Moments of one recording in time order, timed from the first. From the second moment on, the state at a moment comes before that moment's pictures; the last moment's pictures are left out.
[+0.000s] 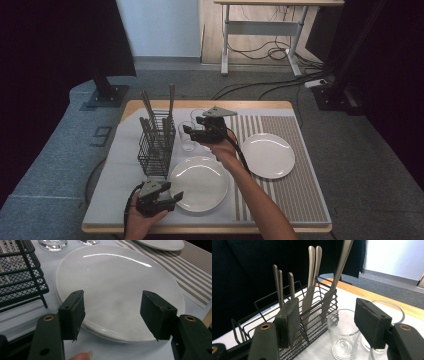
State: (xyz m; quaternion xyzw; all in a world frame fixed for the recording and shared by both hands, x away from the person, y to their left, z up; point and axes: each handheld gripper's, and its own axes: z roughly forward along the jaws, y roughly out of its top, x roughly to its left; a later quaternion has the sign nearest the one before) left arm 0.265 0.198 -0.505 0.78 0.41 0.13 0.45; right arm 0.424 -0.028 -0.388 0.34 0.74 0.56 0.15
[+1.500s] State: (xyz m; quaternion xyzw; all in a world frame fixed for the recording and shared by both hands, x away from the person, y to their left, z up) left arm 0.265 0.194 -0.508 0.78 0.41 0.13 0.45; right arm 0.429 -0.020 -0.394 0.35 0.75 0.55 0.13
